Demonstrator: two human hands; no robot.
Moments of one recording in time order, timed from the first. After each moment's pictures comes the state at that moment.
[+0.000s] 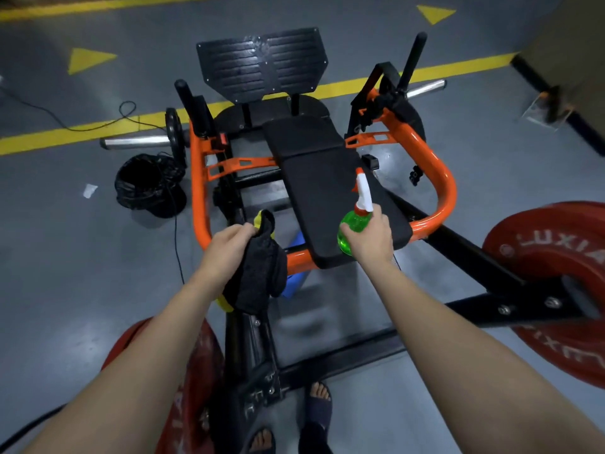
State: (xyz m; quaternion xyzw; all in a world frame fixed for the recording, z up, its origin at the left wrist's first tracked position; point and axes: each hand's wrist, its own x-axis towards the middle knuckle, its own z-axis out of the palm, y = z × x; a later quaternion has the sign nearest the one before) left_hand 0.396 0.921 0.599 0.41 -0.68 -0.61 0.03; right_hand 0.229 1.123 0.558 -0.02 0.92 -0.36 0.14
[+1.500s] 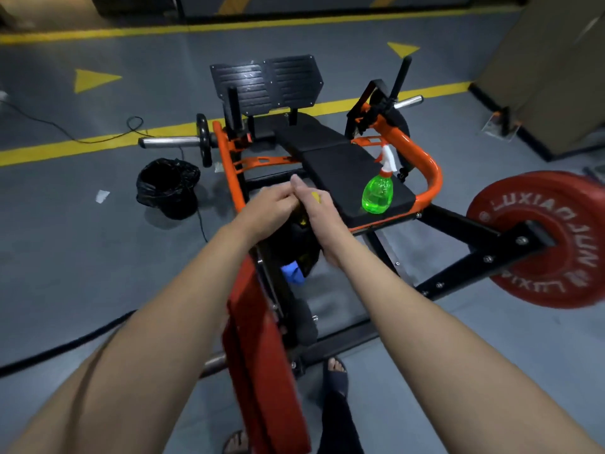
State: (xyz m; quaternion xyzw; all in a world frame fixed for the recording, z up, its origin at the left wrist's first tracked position) left_hand 0.525 0.901 0.692 0.11 -0.85 -0.51 -0.01; right_hand 0.468 1.027 0.672 -0.06 0.71 -0.63 0.31
